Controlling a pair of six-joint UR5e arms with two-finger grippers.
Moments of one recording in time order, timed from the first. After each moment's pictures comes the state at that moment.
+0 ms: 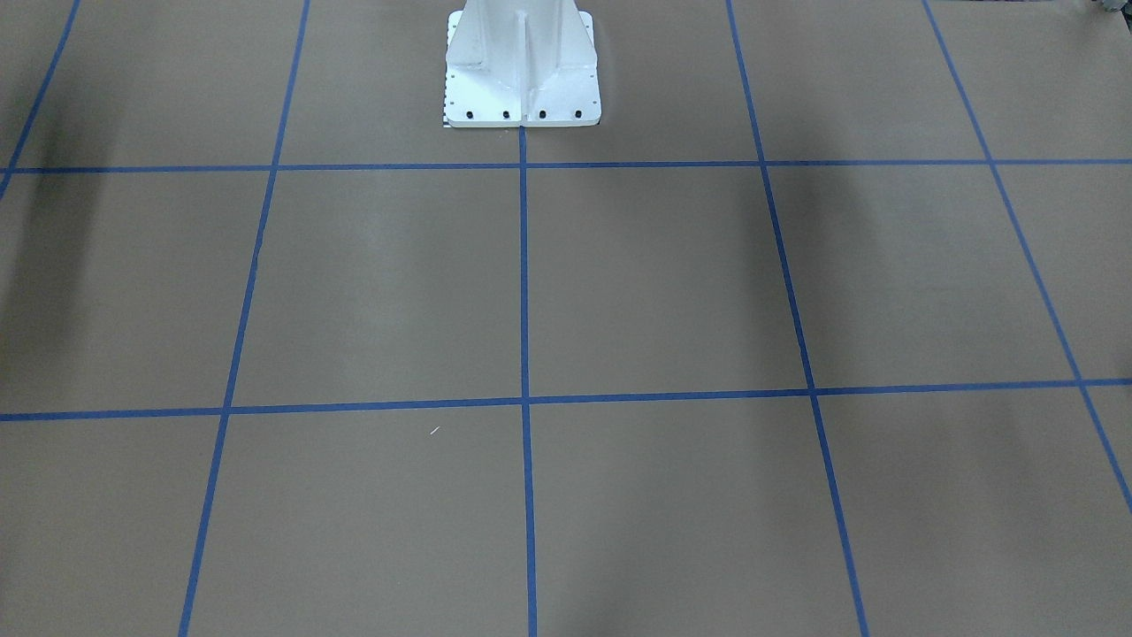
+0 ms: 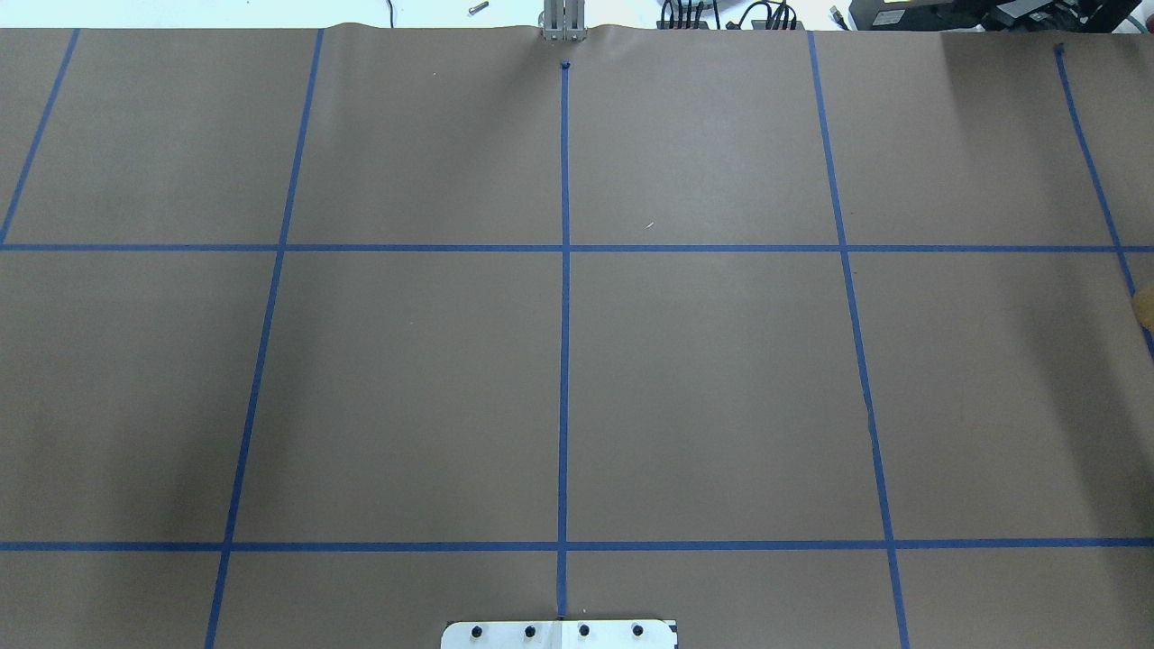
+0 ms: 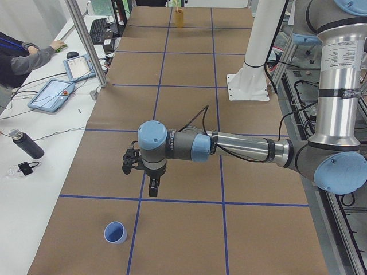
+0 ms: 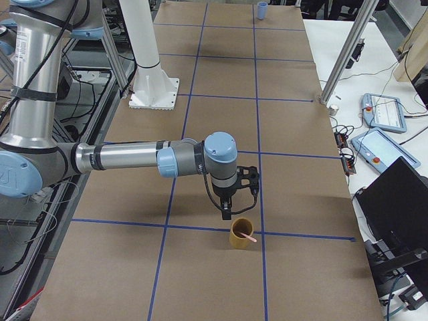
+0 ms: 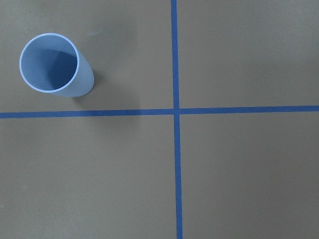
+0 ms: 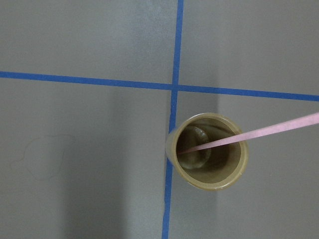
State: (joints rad) left arm -1.59 -1.55 -1.72 -1.55 -2.35 -0.03; right arm 1.54 -1.76 1.86 -1.50 2.29 0.08
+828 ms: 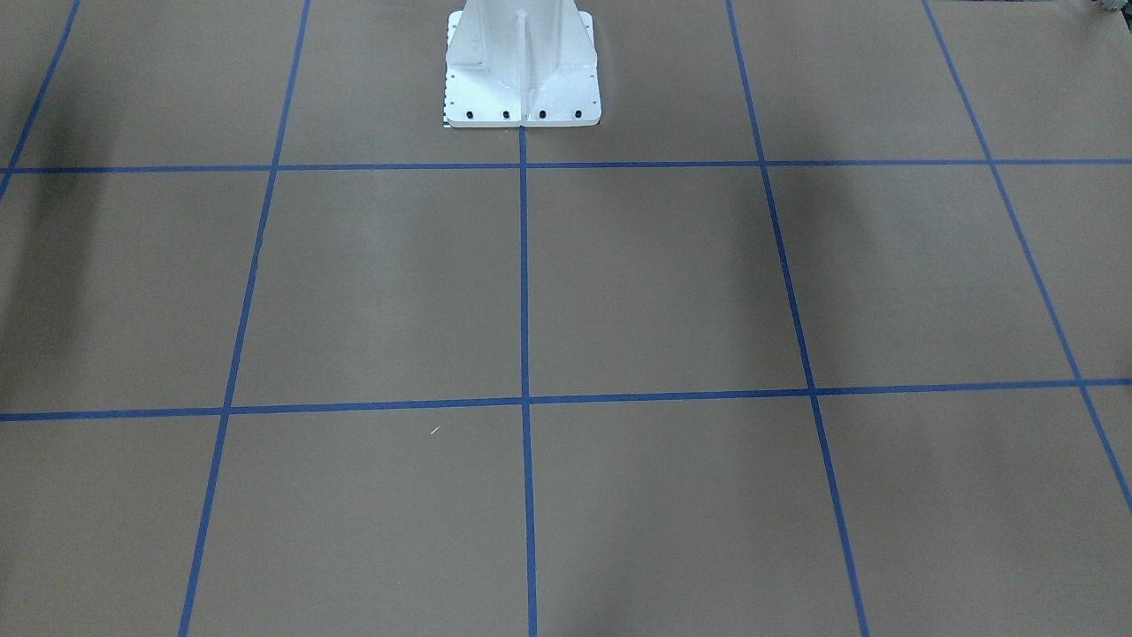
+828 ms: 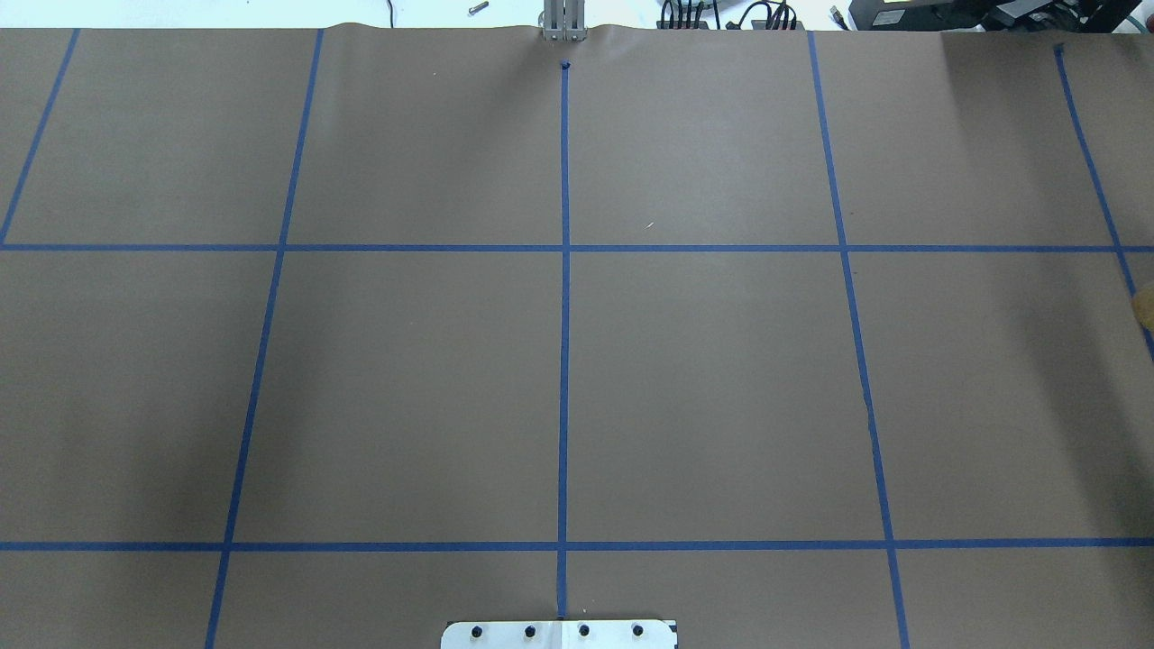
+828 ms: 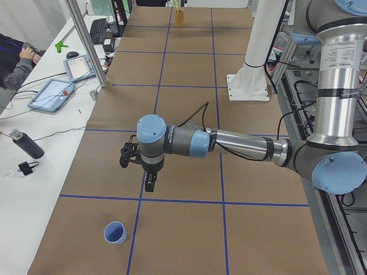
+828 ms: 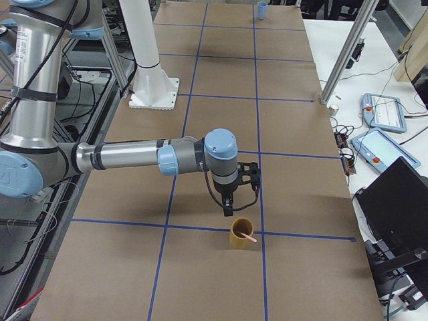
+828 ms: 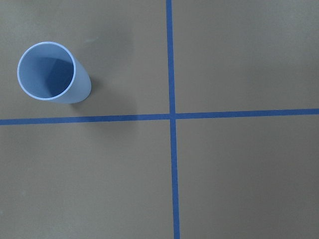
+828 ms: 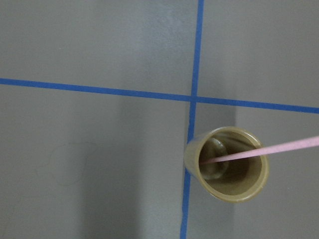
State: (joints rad) left arm -1.59 -1.57 -1.74 -1.62 -2.35 -0.03; right arm 1.54 -1.75 1.88 -1.47 2.33 0.08
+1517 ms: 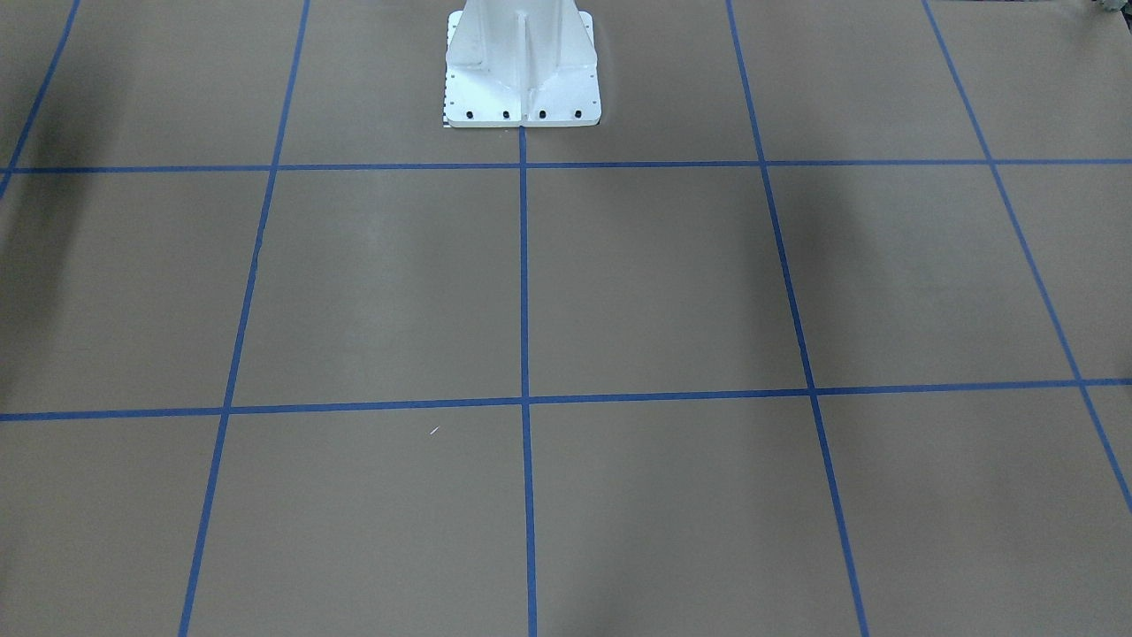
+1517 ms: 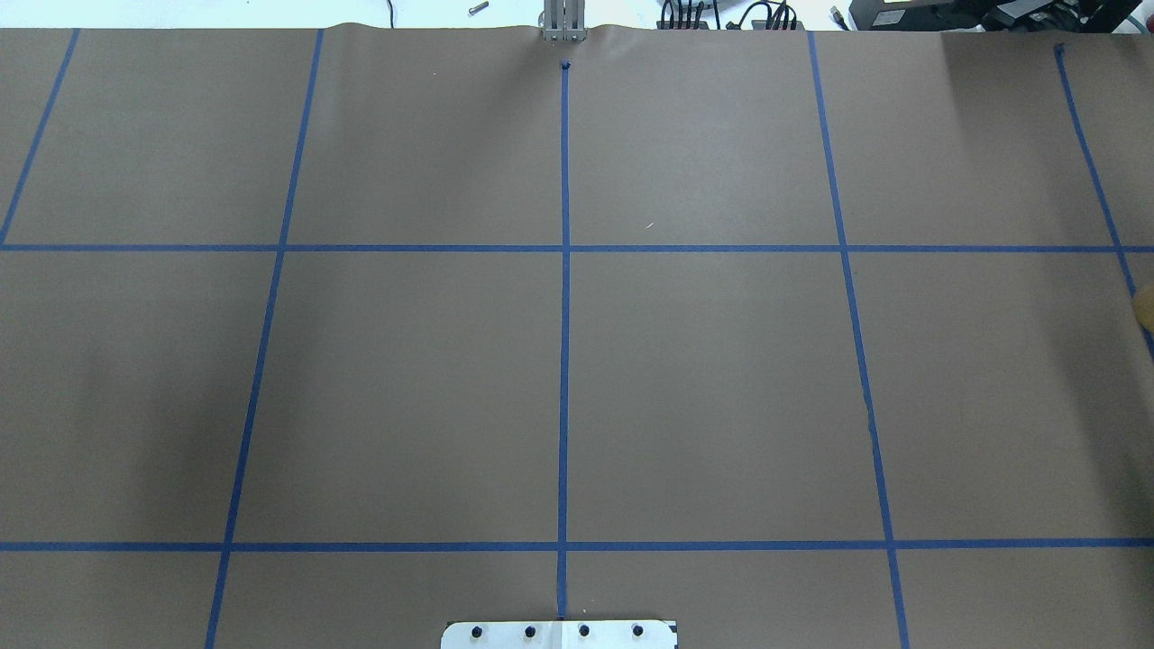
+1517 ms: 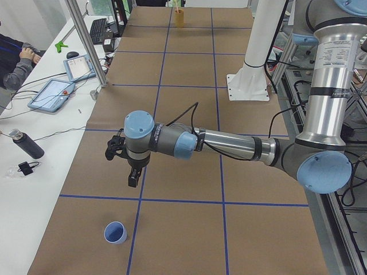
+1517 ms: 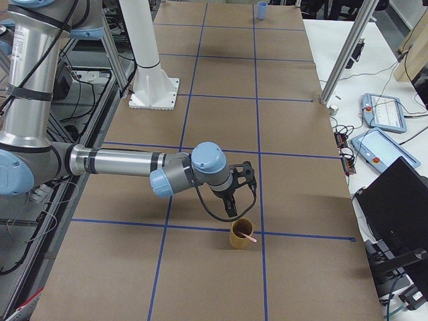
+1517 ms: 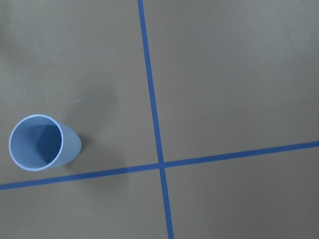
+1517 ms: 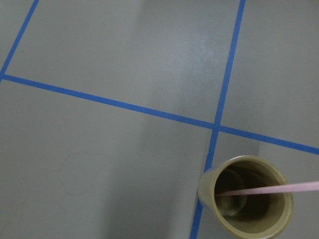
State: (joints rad) left arm -1.59 -1.68 -1.60 -1.71 -2.35 -0.03; right arm 1.54 -1.82 1.77 -1.06 2.40 0.12
